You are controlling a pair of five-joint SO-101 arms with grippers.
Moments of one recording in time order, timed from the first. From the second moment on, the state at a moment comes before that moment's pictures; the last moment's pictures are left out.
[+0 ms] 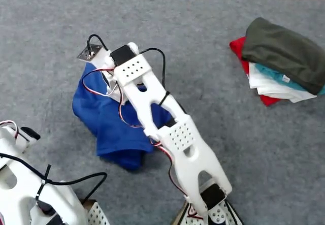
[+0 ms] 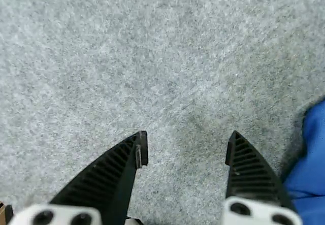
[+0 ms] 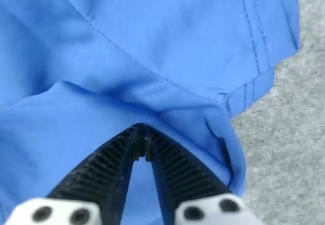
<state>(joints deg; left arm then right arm) -50.5 -43.7 47.4 78.0 -2.0 -38.9 57.7 -62.2 101.1 15.0</state>
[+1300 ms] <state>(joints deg) -42.1 -43.7 51.7 77.8 -2.1 -16.4 -3.5 -19.5 101.3 15.0</state>
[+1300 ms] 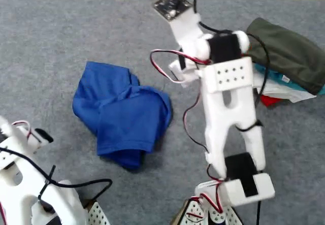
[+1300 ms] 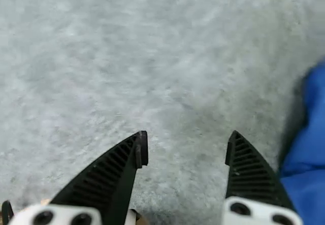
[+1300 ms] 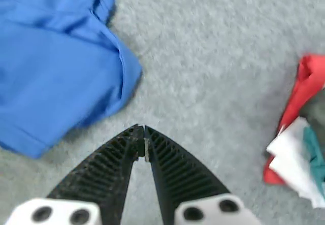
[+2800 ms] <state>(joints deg) -3.6 3.7 19.3 80.3 6.1 -11.3 -4.9 17.2 80.7 14.9</state>
